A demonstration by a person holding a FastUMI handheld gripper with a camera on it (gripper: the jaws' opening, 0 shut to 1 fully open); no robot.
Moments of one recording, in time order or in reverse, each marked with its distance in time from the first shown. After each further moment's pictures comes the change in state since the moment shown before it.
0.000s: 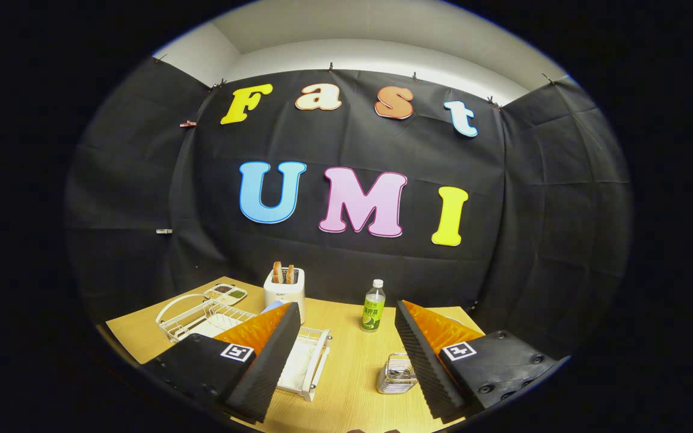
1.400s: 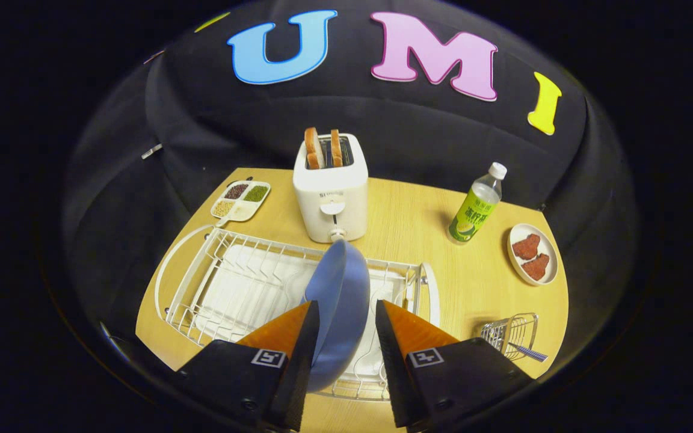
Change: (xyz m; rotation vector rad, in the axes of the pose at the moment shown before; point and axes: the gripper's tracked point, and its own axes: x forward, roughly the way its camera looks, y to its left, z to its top) arm 0.168 0.148 -0.160 0.085 0.837 0.128
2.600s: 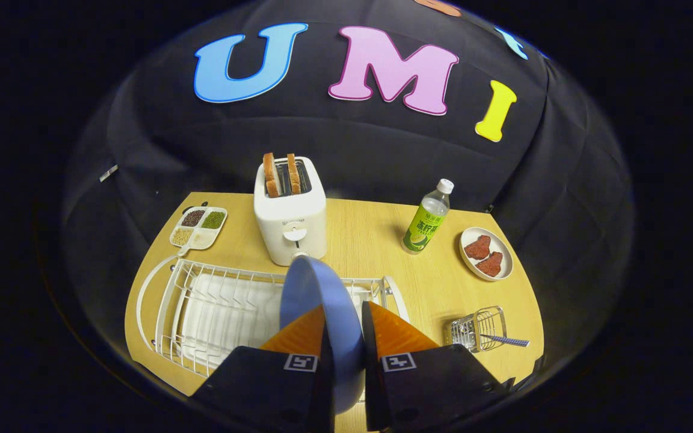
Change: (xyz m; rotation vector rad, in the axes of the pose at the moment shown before) arm -0.019 -0.016 0.031 0.071 -0.116 -0.230
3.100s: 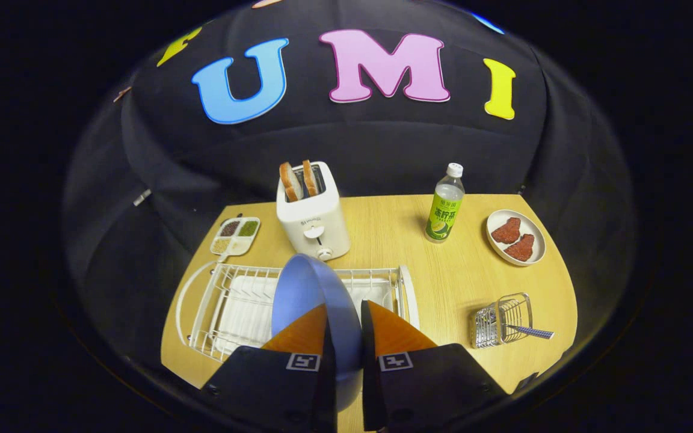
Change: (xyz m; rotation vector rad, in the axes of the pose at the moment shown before) arm -0.042 -0.025 0.007 0.116 -0.039 0.233
